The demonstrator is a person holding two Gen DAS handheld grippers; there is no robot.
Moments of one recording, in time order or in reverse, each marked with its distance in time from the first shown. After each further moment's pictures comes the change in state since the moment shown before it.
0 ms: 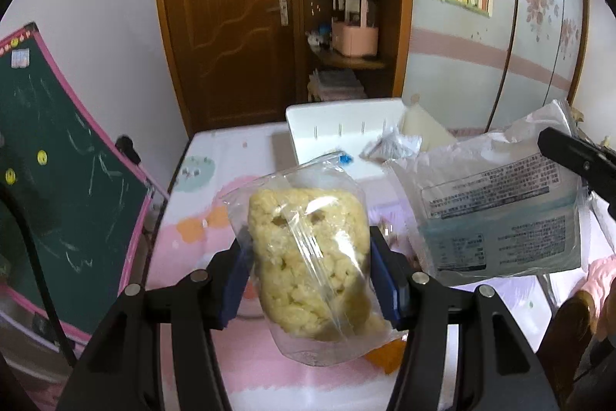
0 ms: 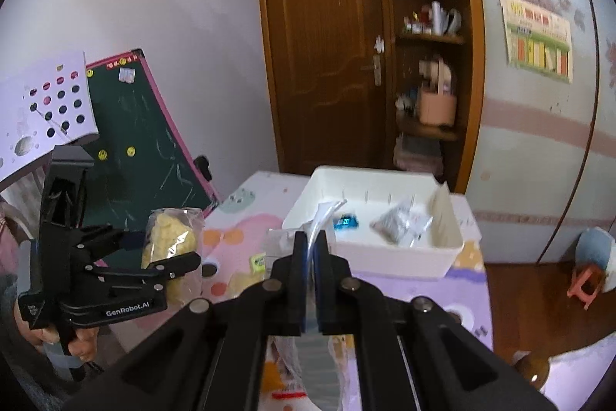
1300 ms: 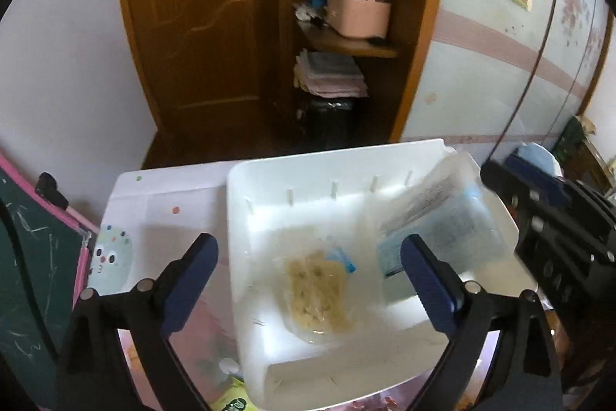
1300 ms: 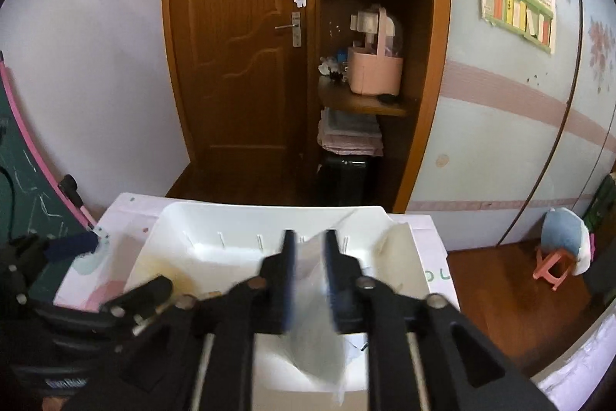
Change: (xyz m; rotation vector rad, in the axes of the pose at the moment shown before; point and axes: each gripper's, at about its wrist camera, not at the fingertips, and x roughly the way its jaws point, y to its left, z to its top) left arm 0.285 -0.033 0.163 -0.031 0.131 -0.038; right arm 0.267 -0.123 0.060 0.090 0.145 -0.297
